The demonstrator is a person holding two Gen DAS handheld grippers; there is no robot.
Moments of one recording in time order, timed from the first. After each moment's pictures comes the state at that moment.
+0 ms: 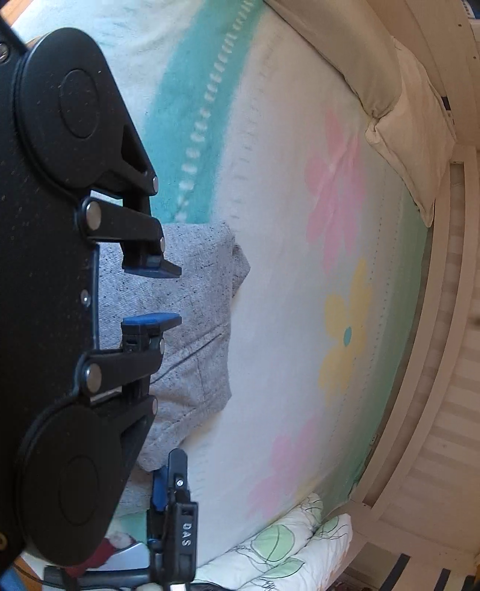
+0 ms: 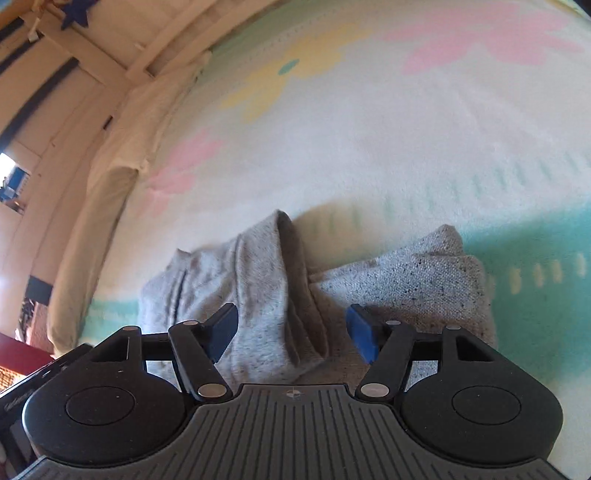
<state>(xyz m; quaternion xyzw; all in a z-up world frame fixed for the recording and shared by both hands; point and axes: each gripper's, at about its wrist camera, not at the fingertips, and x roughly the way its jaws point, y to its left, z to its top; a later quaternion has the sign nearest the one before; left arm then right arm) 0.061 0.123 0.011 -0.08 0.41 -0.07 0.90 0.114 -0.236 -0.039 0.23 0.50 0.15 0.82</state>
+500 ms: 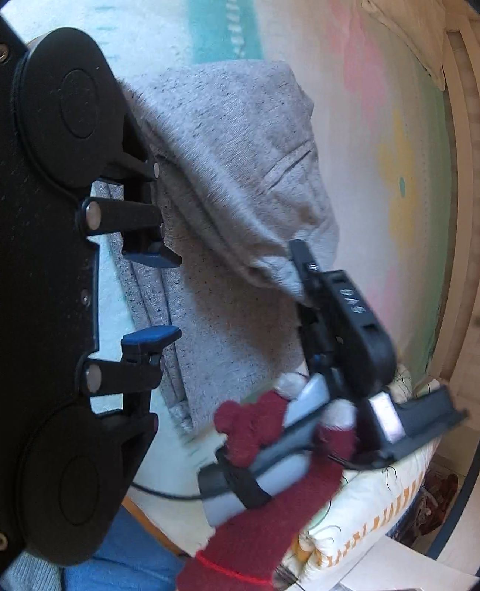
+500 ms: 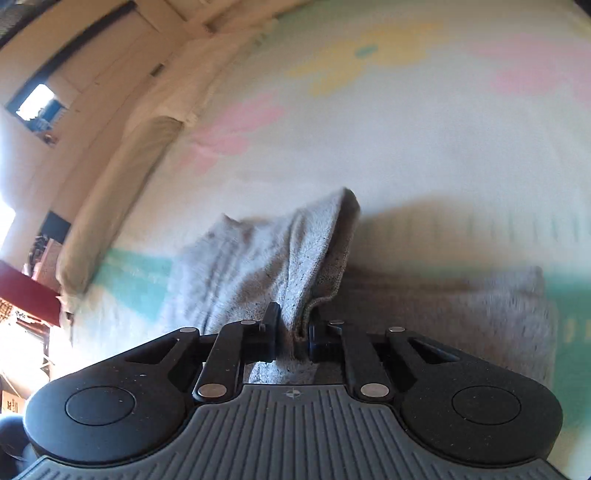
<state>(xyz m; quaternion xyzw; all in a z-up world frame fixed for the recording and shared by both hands) 0.000 0.017 -0.019 -0.02 0.44 -0.24 0.86 0.102 -0.198 0.003 0.16 0.49 0.25 0.82</state>
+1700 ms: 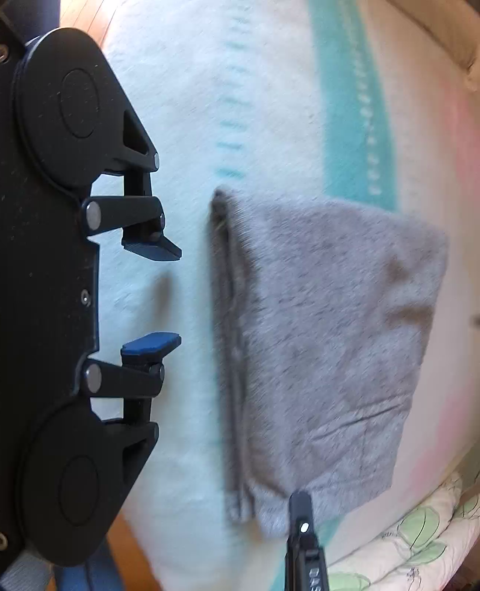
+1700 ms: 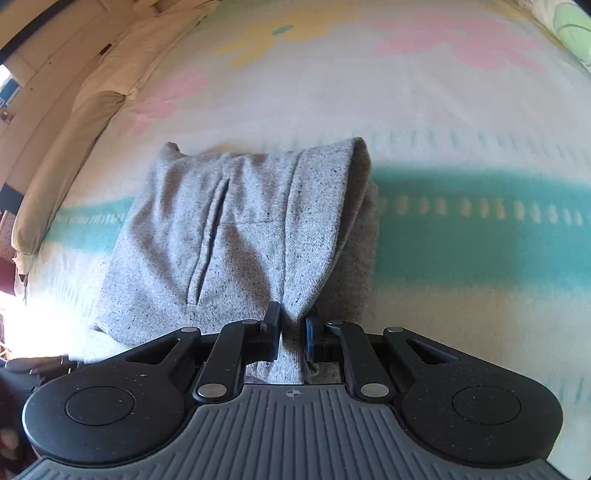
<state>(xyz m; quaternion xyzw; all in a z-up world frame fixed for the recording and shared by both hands) -0.005 0.019 -0.045 -0.04 0.59 -0.12 0.79 0.058 -0.256 -0.027 0.10 0.55 0.15 0.81</state>
